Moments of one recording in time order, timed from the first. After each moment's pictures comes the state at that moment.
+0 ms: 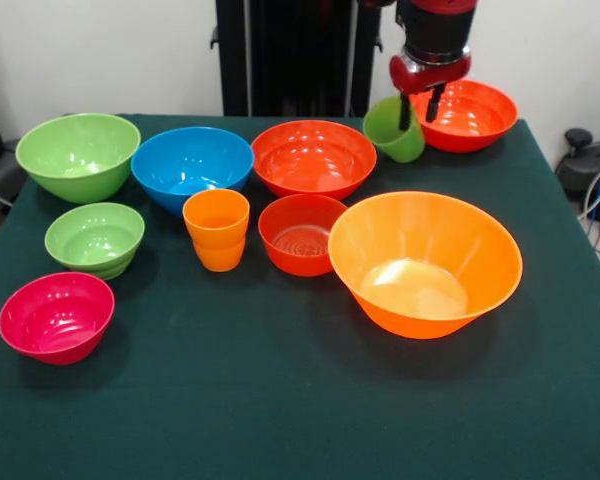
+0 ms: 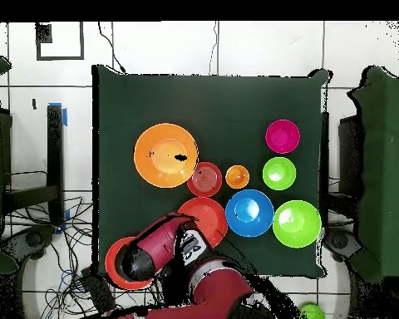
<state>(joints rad) -0.16 -0.62 0.29 2.08 -0.66 0.32 1.99</state>
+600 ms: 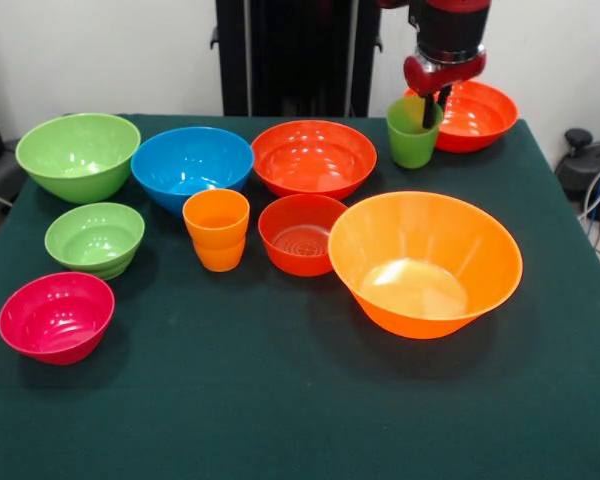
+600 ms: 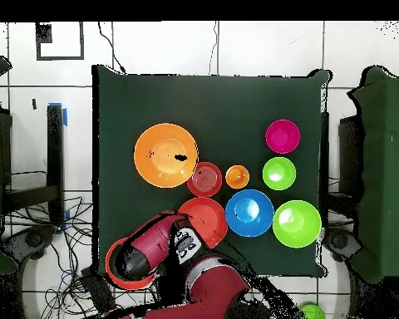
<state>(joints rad) -0.16 -0.62 0.32 2.08 -0.66 0.32 1.99</state>
